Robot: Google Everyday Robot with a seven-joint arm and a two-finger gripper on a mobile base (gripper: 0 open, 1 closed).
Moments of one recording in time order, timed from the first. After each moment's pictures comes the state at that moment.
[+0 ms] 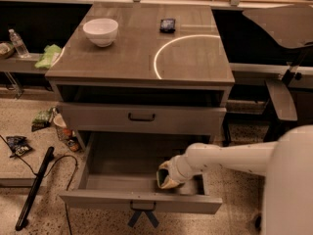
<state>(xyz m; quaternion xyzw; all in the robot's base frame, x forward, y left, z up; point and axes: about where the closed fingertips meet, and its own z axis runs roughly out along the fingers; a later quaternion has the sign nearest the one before) 0.537 -0.033 0.415 -0.72 0.63 0.11 0.25</state>
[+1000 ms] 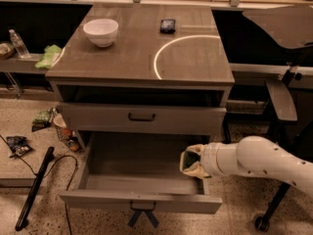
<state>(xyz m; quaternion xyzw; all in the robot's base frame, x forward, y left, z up) 0.503 -0.117 0.597 -0.61 0.70 0.08 0.36</state>
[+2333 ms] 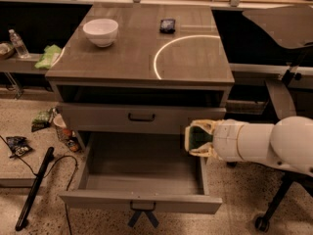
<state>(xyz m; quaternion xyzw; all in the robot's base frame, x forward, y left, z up) 0.486 -0.118 0.755 -0.65 0.61 -0.01 0.44</state>
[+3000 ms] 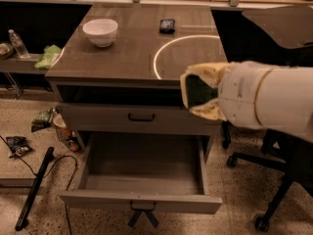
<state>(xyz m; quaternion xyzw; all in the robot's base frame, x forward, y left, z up) 0.454 -0.082 0.957 -0.71 0.48 -0.18 0.48</state>
